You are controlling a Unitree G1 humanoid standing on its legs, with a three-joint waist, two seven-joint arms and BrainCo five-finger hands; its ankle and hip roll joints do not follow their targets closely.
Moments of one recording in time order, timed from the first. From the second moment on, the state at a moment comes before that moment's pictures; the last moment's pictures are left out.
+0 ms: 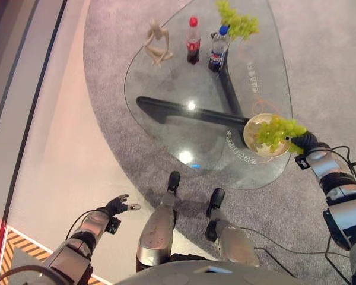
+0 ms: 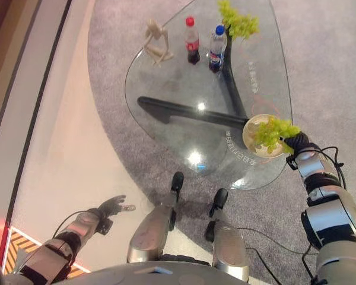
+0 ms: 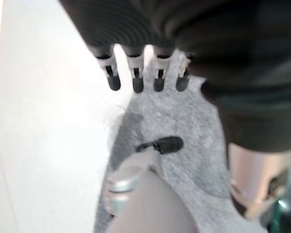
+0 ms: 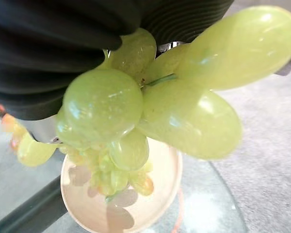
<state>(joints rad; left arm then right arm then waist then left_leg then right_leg) -0.30 0.42 -0.47 1.09 -0.24 -0.05 -0.13 -0.73 -0.74 0.36 1.06 -0.02 0.18 -0.05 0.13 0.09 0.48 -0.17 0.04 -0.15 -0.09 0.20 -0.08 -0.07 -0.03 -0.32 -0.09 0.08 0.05</state>
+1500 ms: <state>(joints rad) -0.35 0.44 -0.49 1.01 -0.30 -0.07 -0.11 -0.87 -0.74 0.34 1.13 -0.04 0.25 -0.17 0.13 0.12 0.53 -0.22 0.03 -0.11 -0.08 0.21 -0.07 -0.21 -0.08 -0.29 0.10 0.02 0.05</state>
